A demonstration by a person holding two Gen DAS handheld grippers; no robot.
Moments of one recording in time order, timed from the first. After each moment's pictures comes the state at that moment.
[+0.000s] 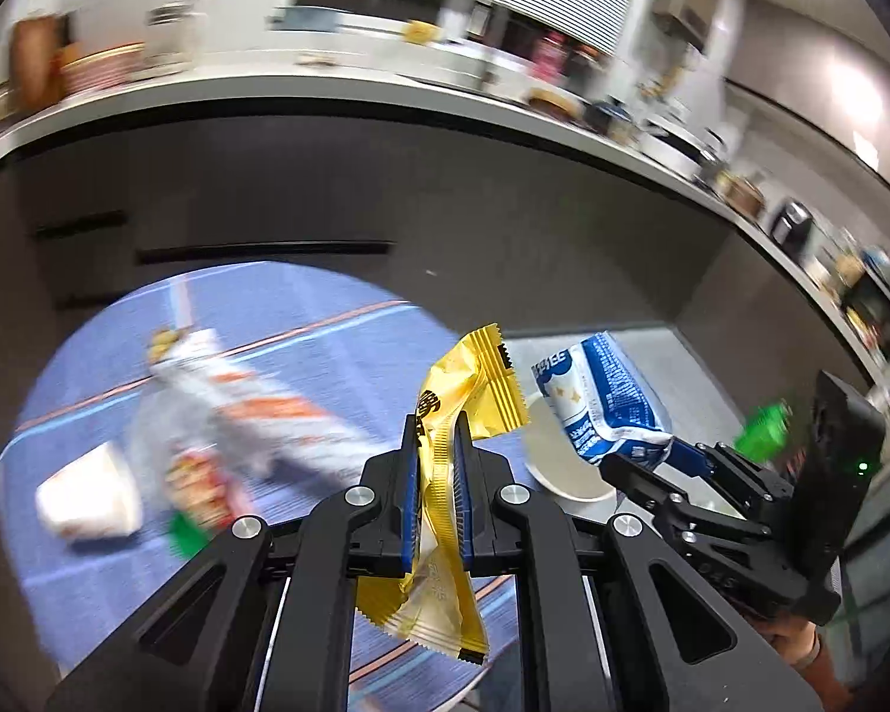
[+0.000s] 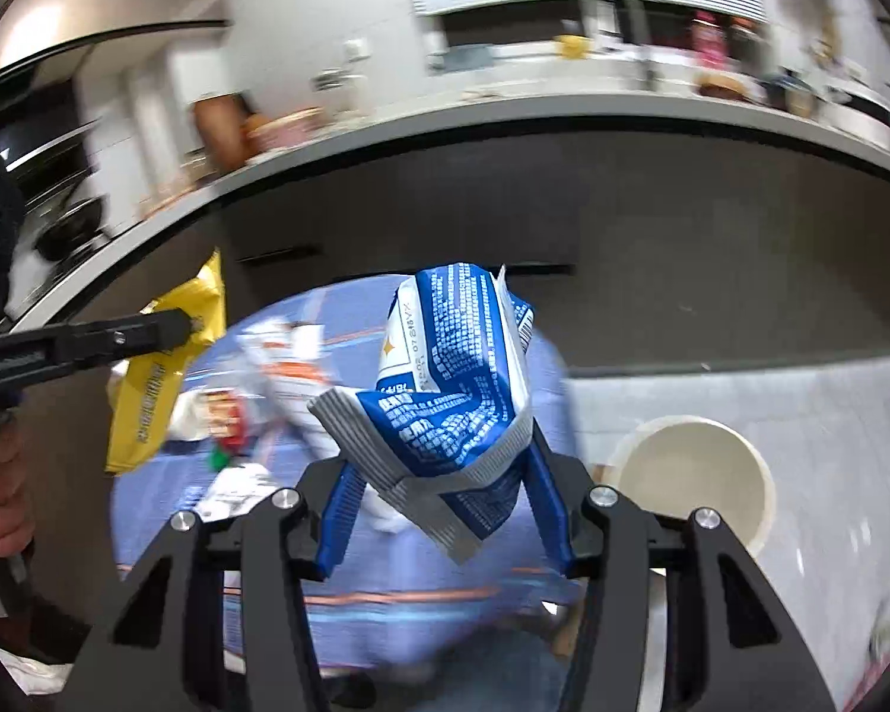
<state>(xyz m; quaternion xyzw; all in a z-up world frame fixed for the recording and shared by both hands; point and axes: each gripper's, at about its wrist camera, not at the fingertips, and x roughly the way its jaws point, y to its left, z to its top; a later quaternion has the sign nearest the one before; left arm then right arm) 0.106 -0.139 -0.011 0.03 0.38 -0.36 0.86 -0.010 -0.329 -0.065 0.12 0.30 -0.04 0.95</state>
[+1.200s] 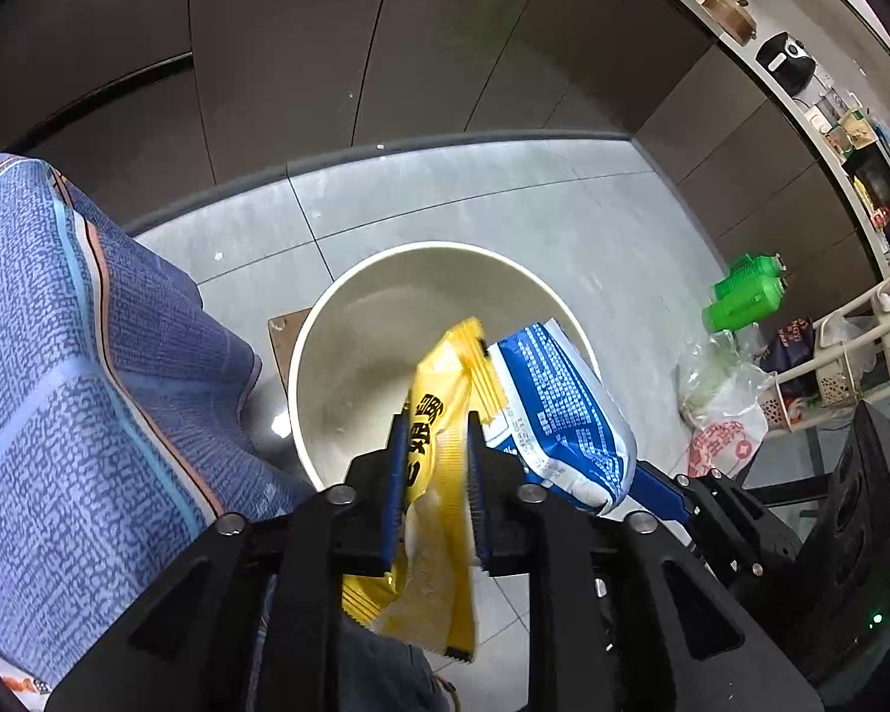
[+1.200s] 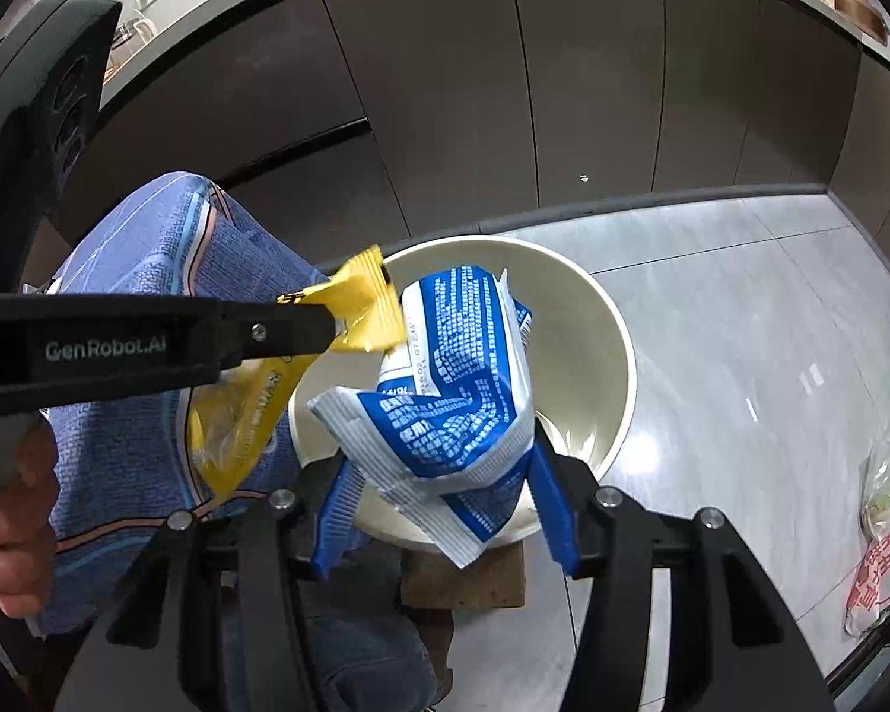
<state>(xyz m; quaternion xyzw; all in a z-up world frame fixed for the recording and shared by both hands) 0.152 -0.458 -0.226 0.13 0.55 -0.41 0.72 0.000 -0.493 -0.235 0.20 0.42 -0.15 0.87</state>
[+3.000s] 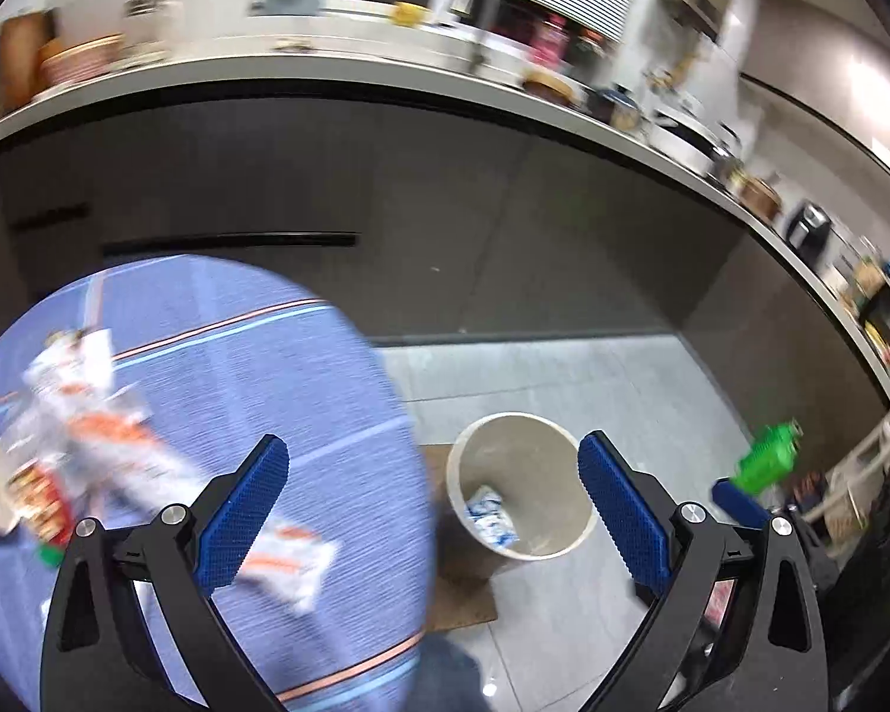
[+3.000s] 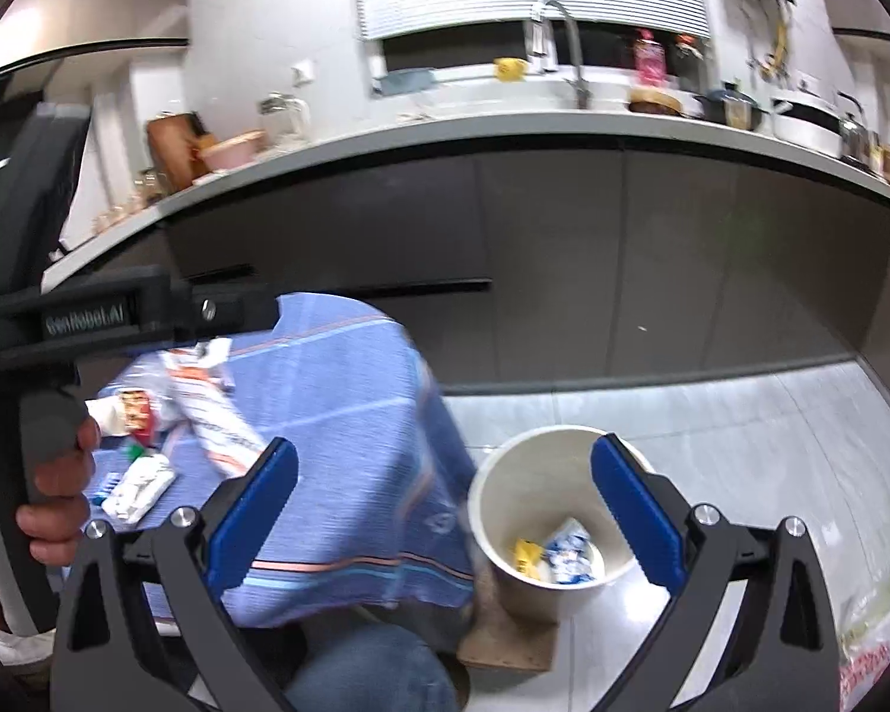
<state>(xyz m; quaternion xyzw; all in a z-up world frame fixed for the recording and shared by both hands) 0.096 -0.245 -0.040 0.01 0.39 -0.31 0.87 -0.058 -0.385 -0.072 0.10 0.27 -0.07 0.95</state>
